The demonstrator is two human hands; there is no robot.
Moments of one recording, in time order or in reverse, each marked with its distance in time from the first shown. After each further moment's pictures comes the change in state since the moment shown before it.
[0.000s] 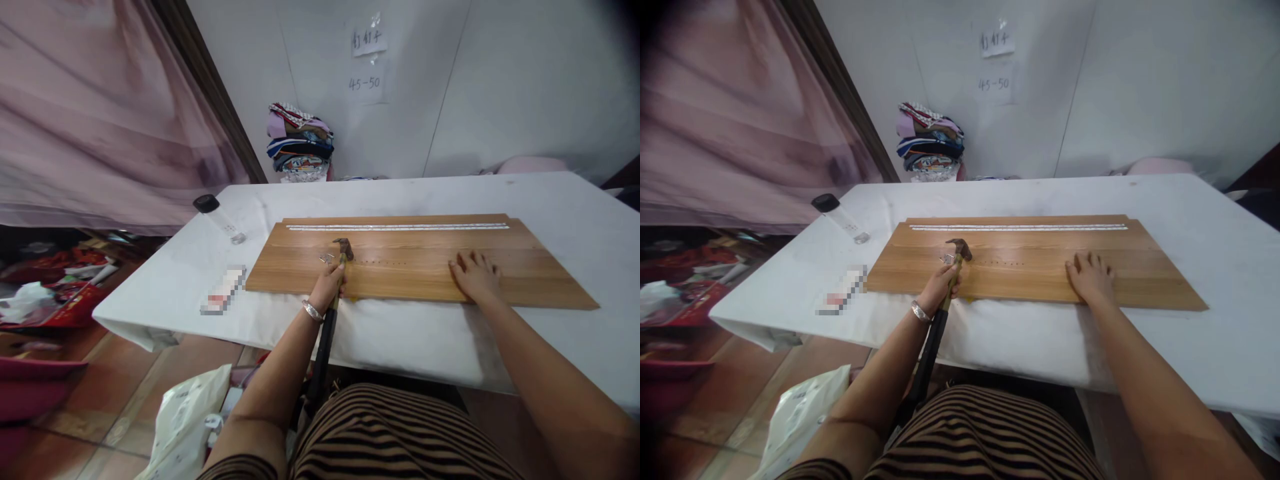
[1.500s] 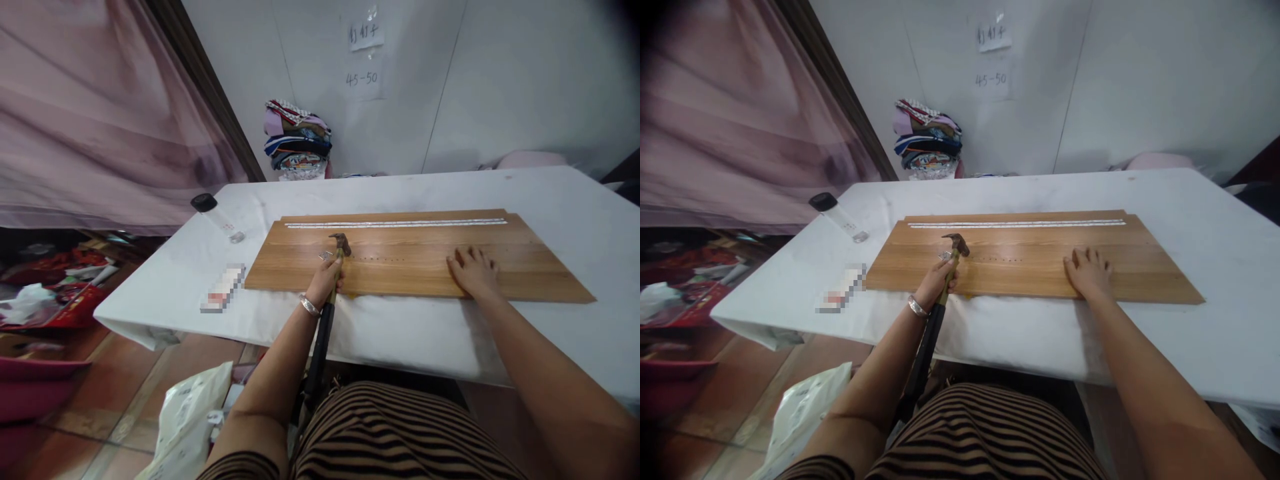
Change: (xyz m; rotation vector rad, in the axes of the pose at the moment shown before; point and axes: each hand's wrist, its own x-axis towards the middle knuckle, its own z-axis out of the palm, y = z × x) left_hand -0.006 0.016 0.004 0.007 0.032 -0.041; right_hand -0.001 0.000 0.001 0.006 0.013 -0.007
